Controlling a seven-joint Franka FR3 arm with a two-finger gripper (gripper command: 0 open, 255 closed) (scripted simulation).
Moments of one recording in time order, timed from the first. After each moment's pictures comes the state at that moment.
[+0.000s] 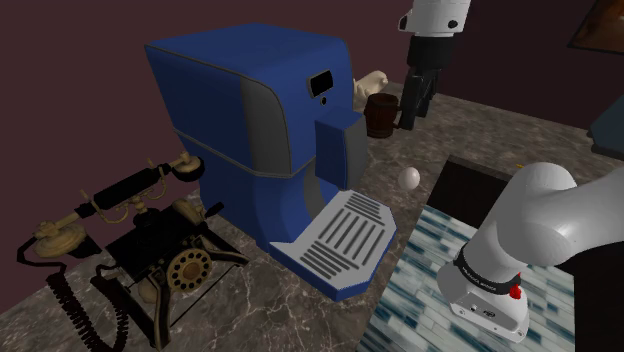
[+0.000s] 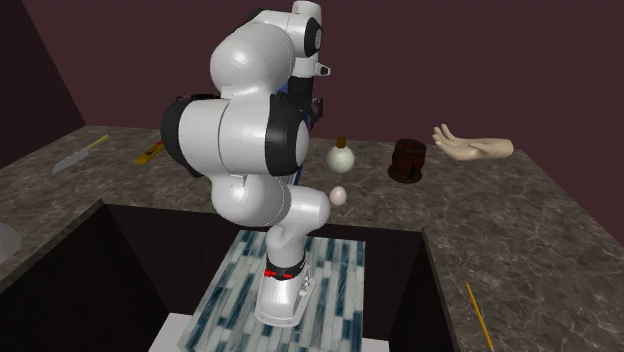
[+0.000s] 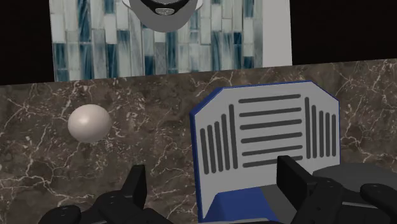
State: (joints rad) arm -0.02 -0.80 0.00 -2.35 0.09 1.43 -0.04
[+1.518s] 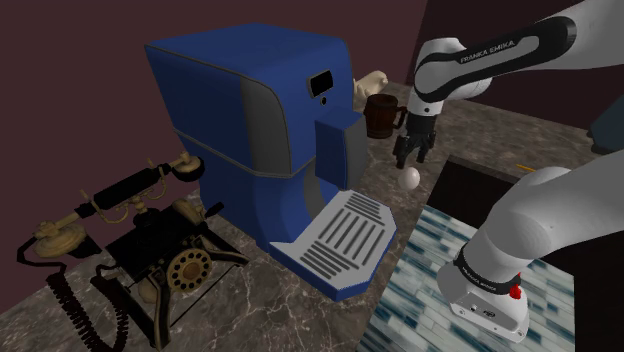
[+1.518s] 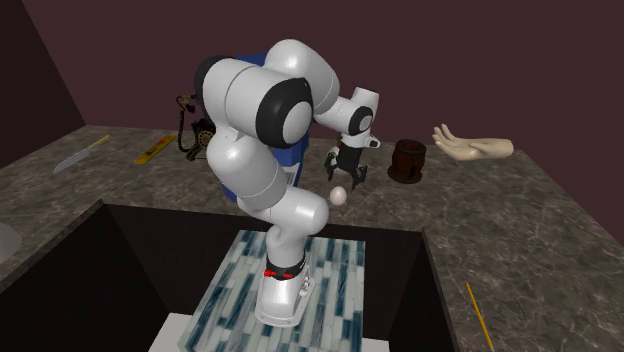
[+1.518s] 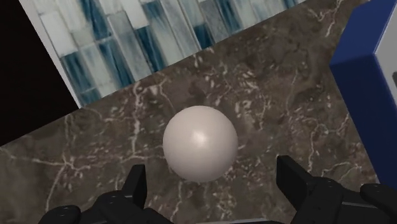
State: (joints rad) arm -0.25 -0.54 -0.26 -2.71 -0.05 1.99 -0.09
